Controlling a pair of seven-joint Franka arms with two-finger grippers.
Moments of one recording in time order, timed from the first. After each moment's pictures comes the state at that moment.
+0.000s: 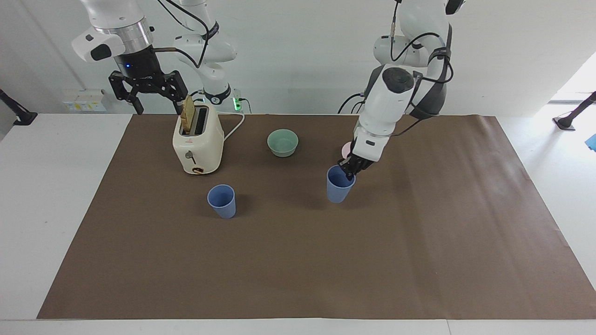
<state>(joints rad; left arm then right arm) -0.33 0.24 -0.21 -1.78 -0.08 2.13 -0.84 0.04 -0.01 0.02 -1.44 0.00 1.53 0.08</state>
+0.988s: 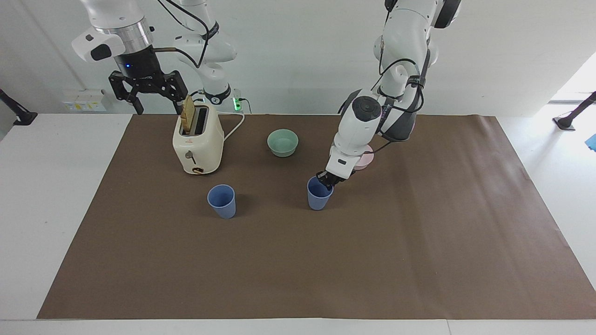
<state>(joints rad) -0.38 0.33 -0.20 -1.79 -0.08 2.21 -0.83 0.04 -0.01 0.02 -1.44 0.00 1.53 0.08</state>
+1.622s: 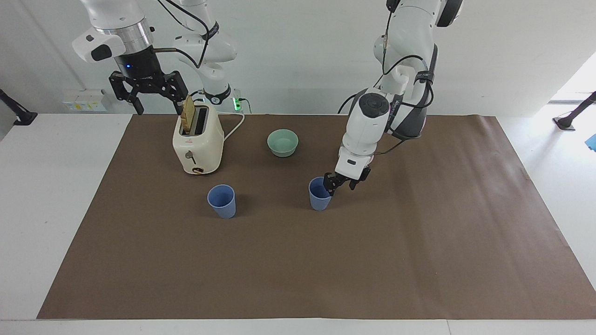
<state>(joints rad) -0.35 0.30 -0.17 -1.75 0.01 2.17 -0.83 0.04 -0.01 0.02 -1.45 0.00 1.53 0.08</state>
